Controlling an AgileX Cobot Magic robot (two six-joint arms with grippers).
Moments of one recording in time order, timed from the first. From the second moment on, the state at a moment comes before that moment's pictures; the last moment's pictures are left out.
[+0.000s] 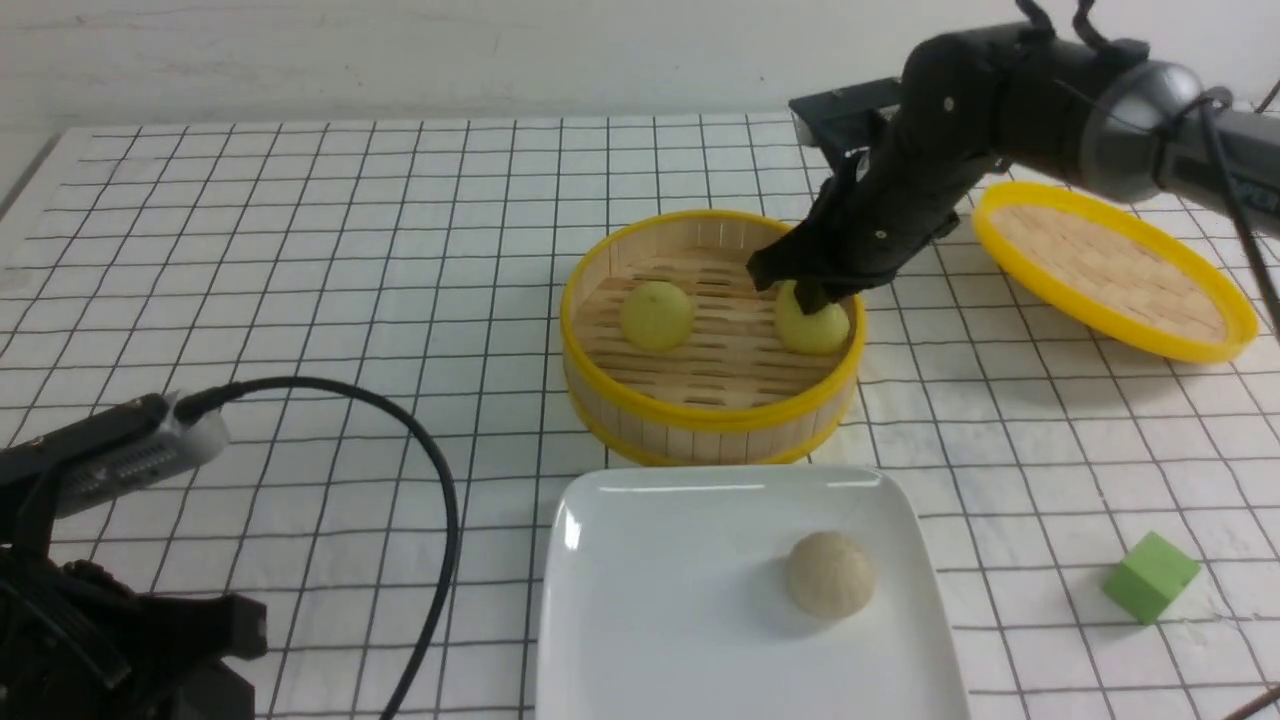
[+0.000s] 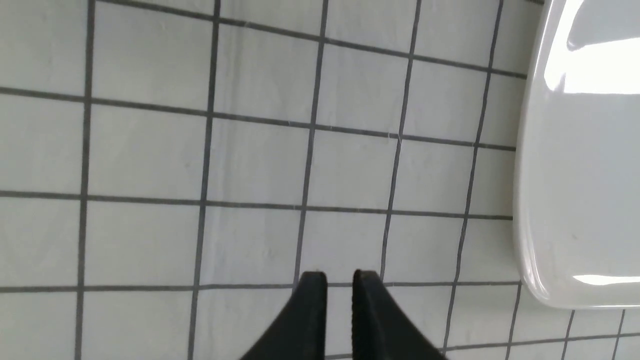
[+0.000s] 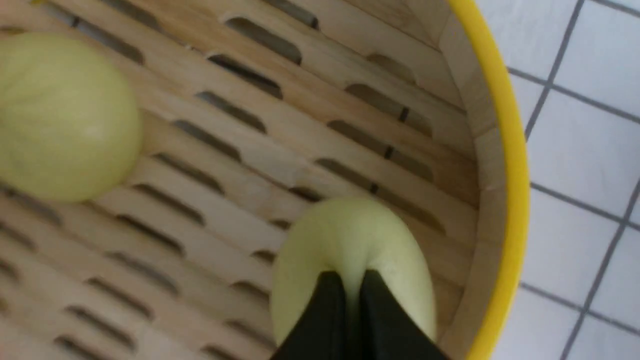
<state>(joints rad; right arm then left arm) 0.40 2.09 -1.82 0.12 0.87 -0.02 0.00 1.00 -0.61 -0.36 0.96 0.03</state>
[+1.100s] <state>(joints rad) 0.72 1.44 -0.97 0.03 0.70 0.13 0.00 1.00 -0.61 -0.49 0.68 0.03</state>
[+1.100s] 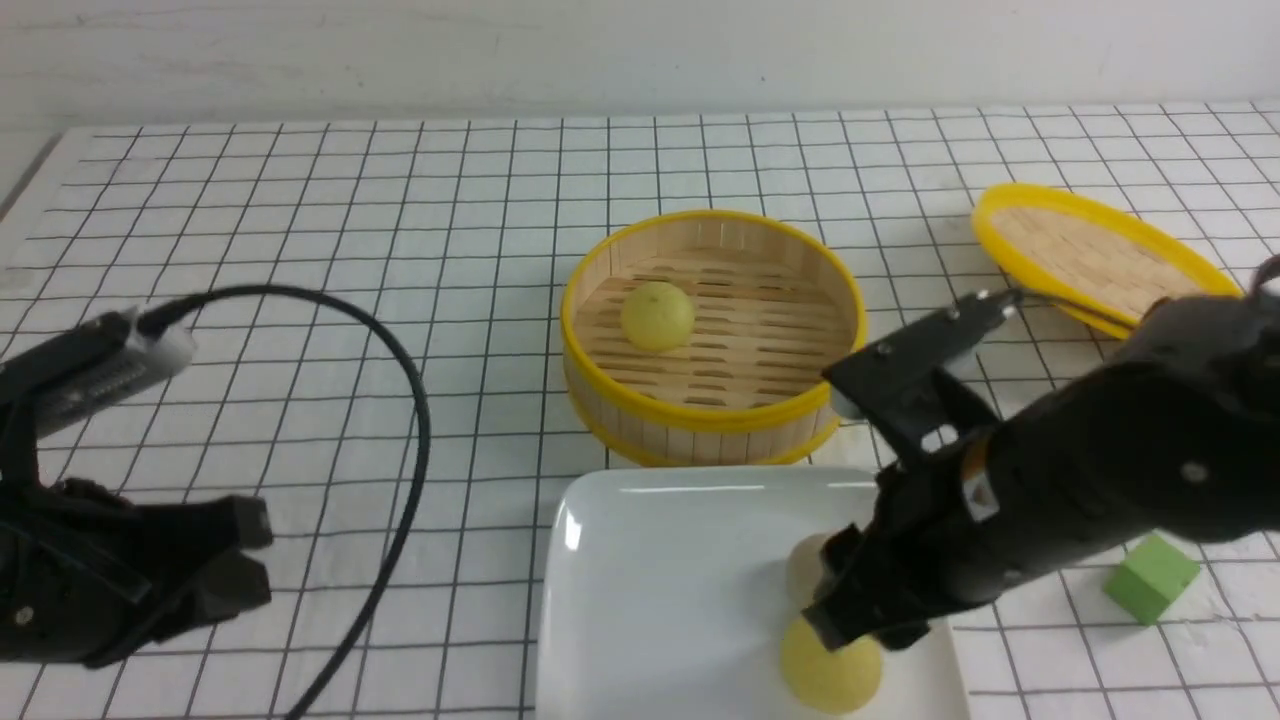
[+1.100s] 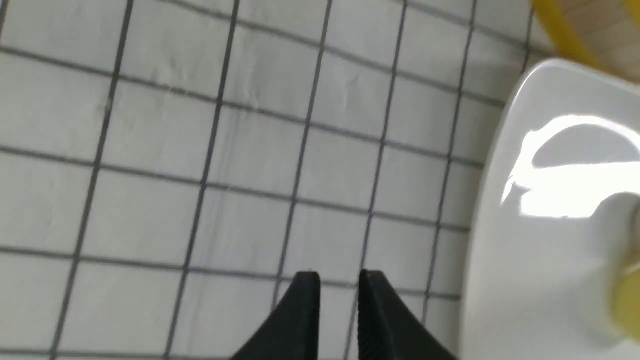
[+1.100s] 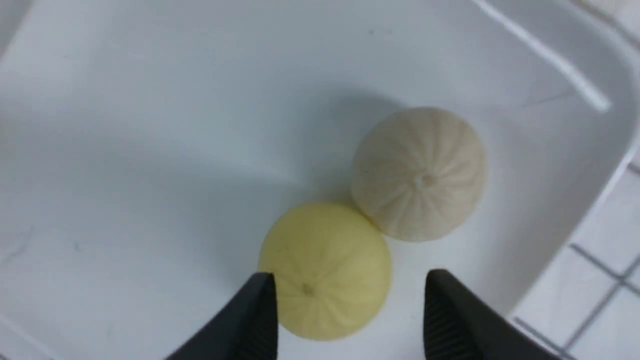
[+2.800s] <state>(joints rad) 0.52 0.84 -0.62 -0.06 0.92 0.14 -0.47 2.28 -1.98 -0.12 0.81 -0.28</state>
